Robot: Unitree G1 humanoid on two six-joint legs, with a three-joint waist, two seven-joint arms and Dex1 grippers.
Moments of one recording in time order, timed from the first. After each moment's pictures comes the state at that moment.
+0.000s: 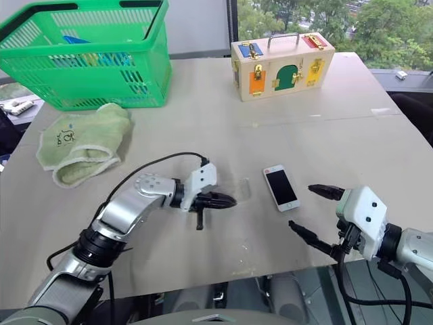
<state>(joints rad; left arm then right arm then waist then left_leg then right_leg) -0.45 0.56 -0.37 -0.14 -0.21 0.62 -1.05 0.39 -0.81 -0.41 -0.87 0.60 0.54 0.78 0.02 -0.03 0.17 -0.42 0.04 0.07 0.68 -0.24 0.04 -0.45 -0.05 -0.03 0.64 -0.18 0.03</state>
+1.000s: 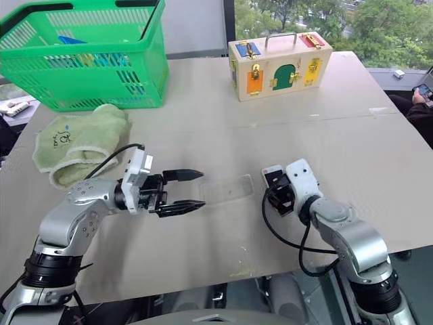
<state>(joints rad) -0.18 0.68 0.06 -0.25 -0.59 0.46 -1.22 -0.18 -0.38 0.12 -0.60 0.32 1.17 0.16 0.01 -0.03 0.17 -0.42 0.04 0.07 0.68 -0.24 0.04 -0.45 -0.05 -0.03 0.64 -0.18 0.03</state>
